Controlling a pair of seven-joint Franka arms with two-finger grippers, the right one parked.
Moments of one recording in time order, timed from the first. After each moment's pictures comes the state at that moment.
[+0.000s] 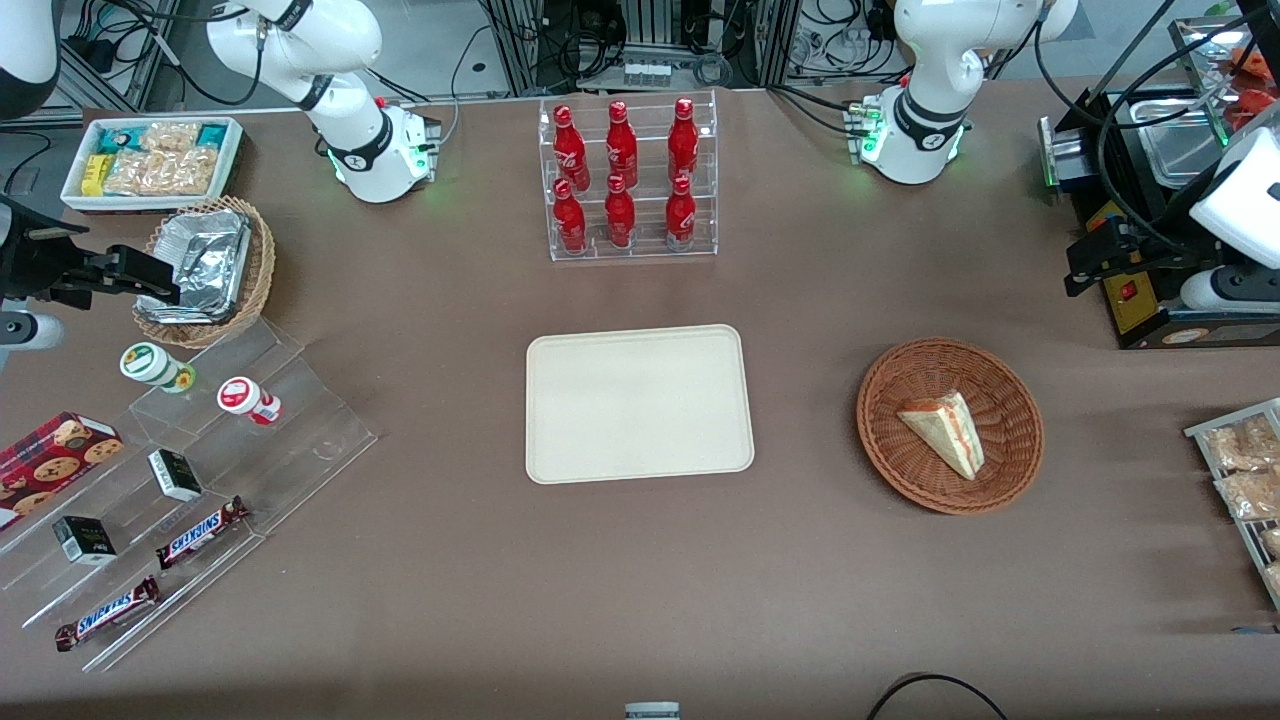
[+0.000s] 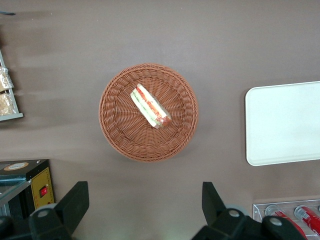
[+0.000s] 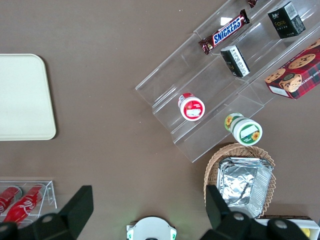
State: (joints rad) arm -0.04 0.04 -0.04 -1.45 -0.02 1.48 -0.04
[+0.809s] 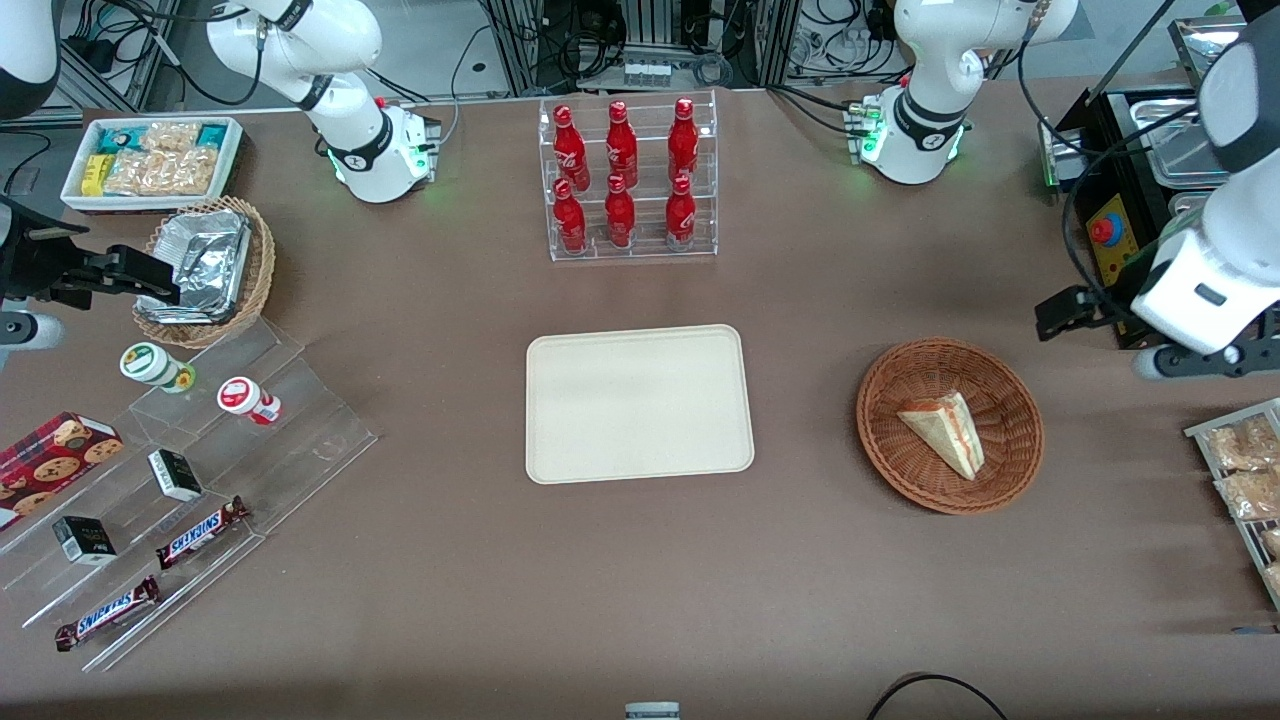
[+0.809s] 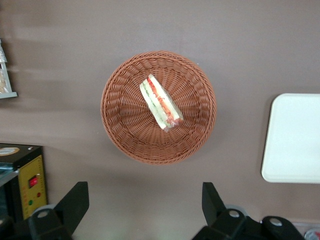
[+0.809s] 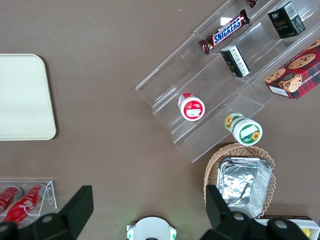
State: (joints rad) arm -0.04 0.11 -0.04 -1.57 0.02 1.59 -0.18
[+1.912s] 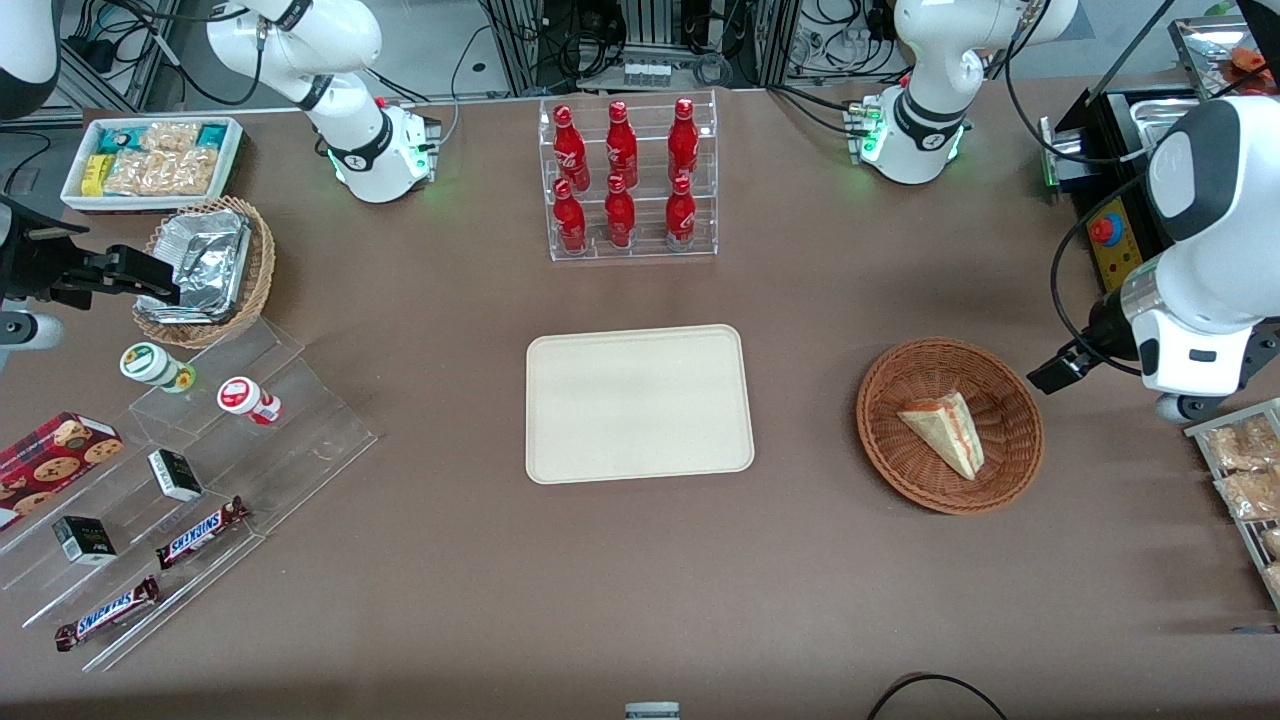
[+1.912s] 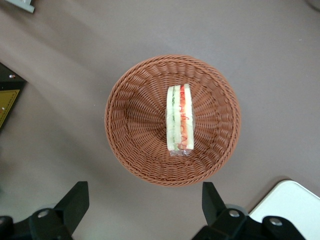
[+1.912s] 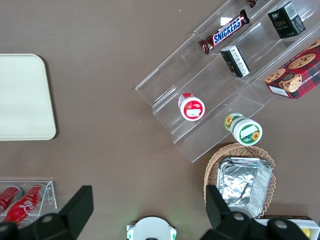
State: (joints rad) arm -0.04 0.11 0.00 -1.77 0.02 1.77 -0.70
